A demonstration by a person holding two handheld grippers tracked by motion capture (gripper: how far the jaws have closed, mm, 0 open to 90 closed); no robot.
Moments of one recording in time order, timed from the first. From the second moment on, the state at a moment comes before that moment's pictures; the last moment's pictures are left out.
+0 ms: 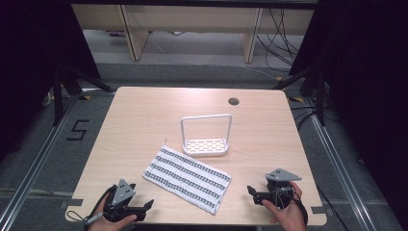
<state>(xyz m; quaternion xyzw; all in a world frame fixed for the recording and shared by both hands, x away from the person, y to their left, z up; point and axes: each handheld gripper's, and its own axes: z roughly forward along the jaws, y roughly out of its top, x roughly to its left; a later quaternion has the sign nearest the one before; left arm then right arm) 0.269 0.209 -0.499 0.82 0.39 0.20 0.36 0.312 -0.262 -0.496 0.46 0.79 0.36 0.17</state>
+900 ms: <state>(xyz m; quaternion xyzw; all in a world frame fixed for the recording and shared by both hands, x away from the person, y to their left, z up) 0.262 0.160 -0.499 0.82 0.36 0.15 0.41 0.313 -0.253 -0.490 0.46 0.79 0.37 0.16</state>
